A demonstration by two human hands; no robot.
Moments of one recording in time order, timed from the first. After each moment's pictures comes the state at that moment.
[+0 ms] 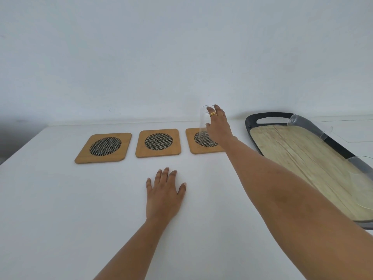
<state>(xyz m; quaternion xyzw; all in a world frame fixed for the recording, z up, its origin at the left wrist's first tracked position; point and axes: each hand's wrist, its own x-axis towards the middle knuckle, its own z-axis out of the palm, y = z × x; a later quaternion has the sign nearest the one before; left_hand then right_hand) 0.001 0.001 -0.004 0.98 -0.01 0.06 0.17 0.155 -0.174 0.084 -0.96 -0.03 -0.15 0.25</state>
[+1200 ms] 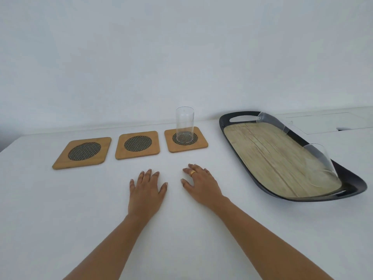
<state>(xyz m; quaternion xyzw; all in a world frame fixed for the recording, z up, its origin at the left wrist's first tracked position) -0.012 -0.007 0.002 0.99 -0.03 0.05 0.15 0.001 -0.184 -0.005 -0.97 -0.08 -0.05 0.23</state>
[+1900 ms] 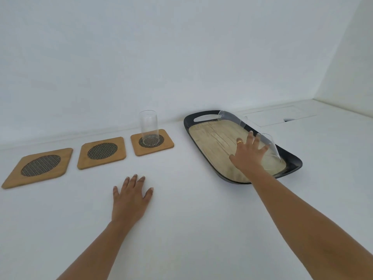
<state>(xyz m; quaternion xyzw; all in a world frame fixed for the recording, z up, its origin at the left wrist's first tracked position) -0.028 -0.043 0.000 0.98 -0.10 0.03 0.16 -0.036 -0.368 0.066 -0.96 0.27 -0.09 -0.04</state>
